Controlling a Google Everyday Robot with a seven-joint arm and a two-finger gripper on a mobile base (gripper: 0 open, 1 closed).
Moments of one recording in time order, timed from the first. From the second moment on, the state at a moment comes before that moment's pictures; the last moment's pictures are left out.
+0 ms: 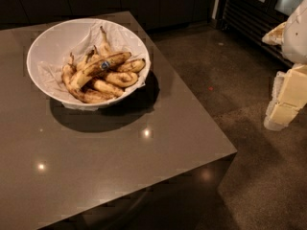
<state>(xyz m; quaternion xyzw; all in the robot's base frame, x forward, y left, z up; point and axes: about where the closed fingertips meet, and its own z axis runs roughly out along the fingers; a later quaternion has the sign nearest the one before) 0.438 -0.217 0.976 -0.60 0.78 -0.03 0.16</state>
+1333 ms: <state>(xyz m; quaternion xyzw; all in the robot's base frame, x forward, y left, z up) 0.471 -0.121 0.985 -0.73 0.67 -0.09 0.09</state>
